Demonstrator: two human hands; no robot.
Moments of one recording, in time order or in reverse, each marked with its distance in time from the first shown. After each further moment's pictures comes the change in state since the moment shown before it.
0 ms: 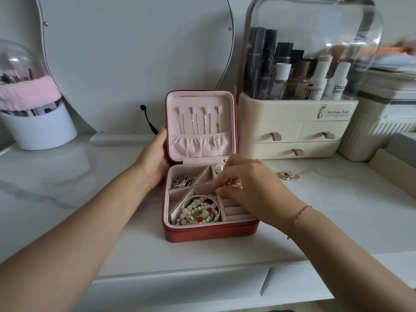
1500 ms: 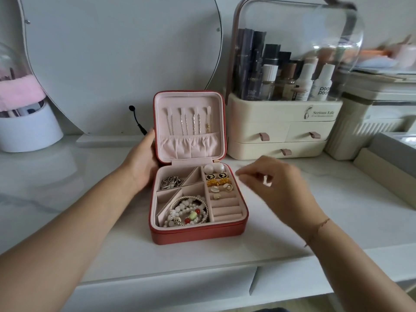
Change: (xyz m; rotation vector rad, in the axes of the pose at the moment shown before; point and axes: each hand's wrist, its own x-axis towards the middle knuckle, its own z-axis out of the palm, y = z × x) left_hand 0.002 -0.002 -0.003 0.063 0.000 0.009; right_hand -0.032 0.031 -0.021 0.098 0.265 0.168
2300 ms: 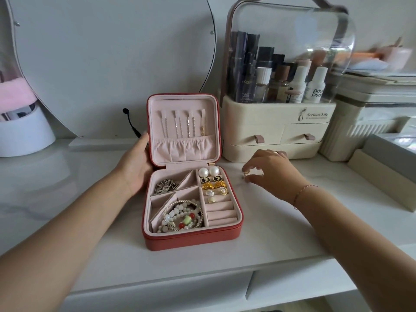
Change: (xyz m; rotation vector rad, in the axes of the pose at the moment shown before) left_hand 0.003 0.000 -0.001 0.010 0.047 0.017; right_hand 0.047 0.062 -0.002 -0.509 -0.294 0.017
